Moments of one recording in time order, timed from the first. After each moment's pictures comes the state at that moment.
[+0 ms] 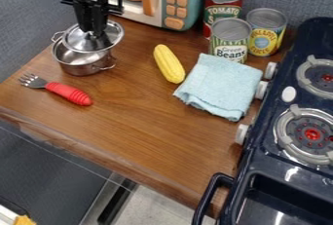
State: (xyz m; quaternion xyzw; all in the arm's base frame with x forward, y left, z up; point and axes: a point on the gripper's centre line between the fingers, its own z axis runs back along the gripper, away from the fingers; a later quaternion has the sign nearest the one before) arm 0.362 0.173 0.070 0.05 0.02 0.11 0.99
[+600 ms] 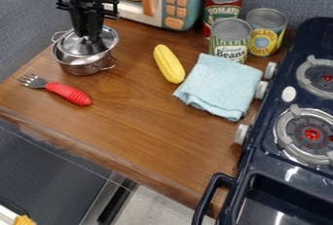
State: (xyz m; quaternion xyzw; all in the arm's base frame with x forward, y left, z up) arm 0.357 0.178 0.065 0.05 0.03 0.11 0.99
